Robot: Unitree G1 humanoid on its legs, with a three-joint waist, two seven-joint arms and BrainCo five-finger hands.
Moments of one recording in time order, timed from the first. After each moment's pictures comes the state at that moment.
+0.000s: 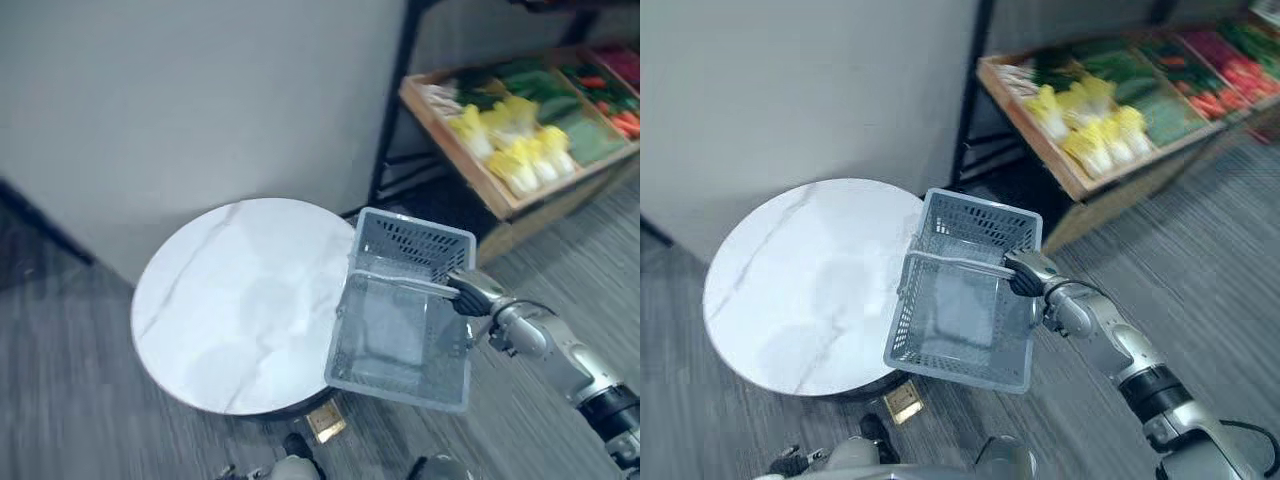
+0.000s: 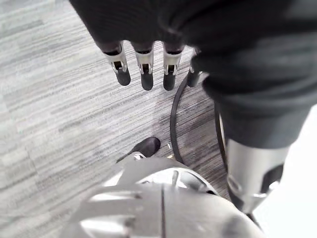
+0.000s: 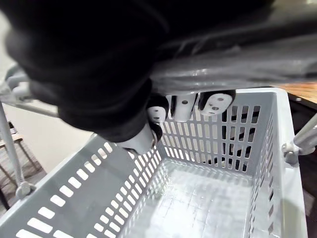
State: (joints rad) left arm 0.12 0.20 0.12 1.14 -0.01 -0.03 0.06; right arm -0.32 -0.72 0.42 0.19 -0.55 -0.22 0.08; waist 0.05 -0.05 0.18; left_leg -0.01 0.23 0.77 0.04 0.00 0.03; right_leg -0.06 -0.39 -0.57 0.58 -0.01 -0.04
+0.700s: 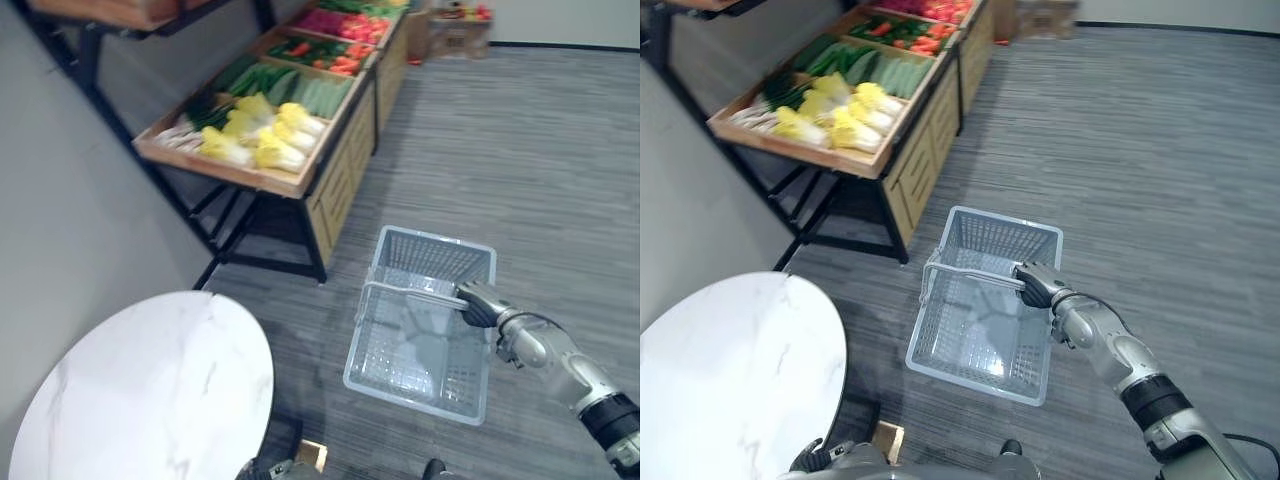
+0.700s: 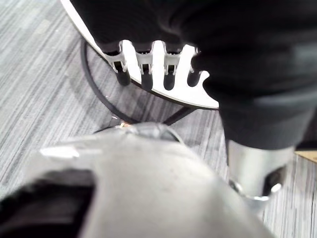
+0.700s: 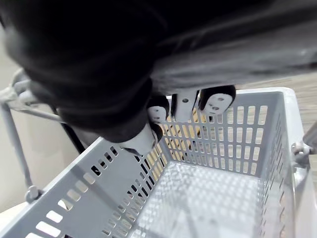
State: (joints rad) left arm 0.13 0.11 0.12 1.10 0.00 -0.07 0.08; right arm -0.25 -0.71 0.41 0.28 -0.61 -0.18 0.03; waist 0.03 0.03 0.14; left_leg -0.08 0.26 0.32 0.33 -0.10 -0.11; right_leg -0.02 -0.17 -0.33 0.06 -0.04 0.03
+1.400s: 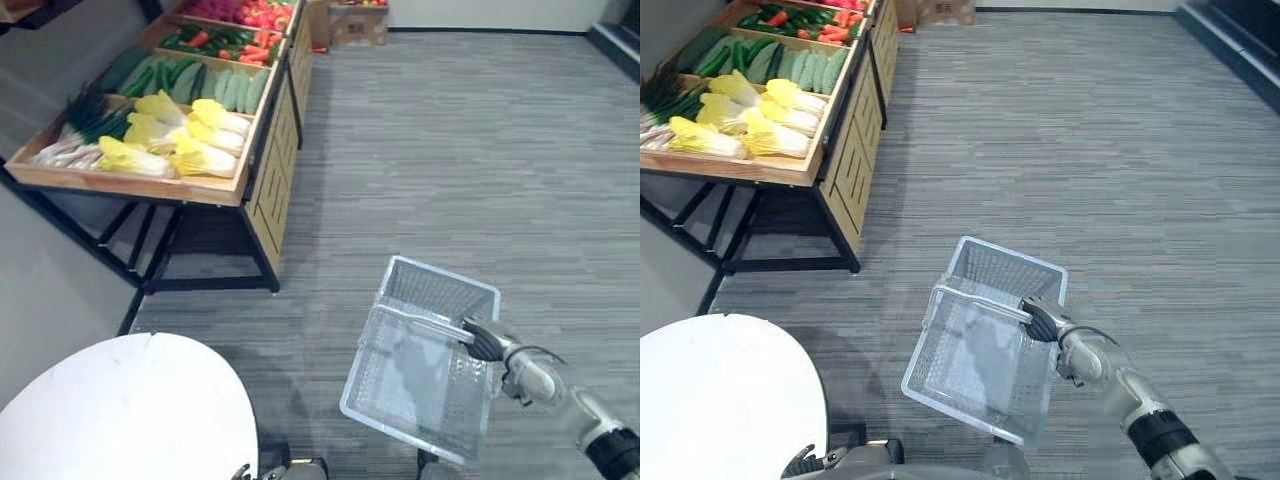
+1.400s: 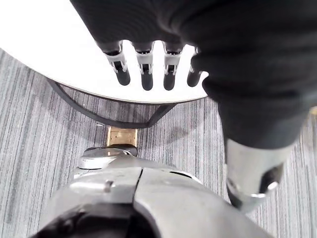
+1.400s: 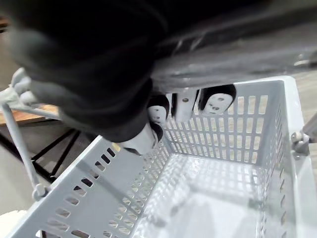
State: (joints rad) left arm 0.15 0.14 0.11 1.11 0.01 -0.08 0.07; right arm -0.08 -0.68 0.35 0.29 -0.51 -0.20 0.08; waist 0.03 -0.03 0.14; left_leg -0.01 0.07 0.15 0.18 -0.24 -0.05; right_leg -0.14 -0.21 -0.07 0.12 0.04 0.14
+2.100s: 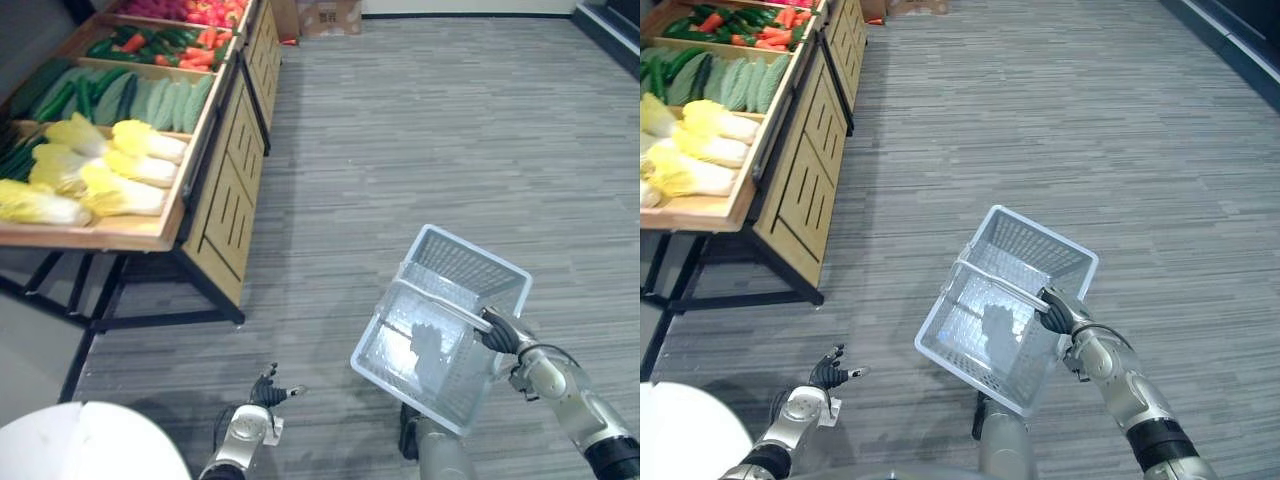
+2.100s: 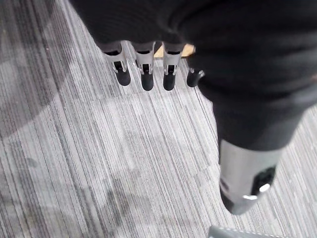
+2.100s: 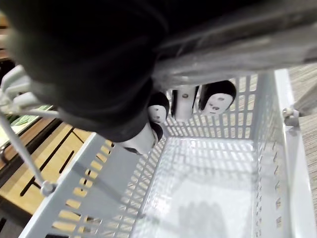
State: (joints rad) left arm -0.07 0.19 -0.07 0.94 0.08 -0.08 0.11; right arm -0.03 -0.60 0.16 0.29 -0.52 -0.18 0.06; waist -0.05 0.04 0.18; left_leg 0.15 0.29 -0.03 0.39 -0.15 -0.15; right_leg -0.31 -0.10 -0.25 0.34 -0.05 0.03
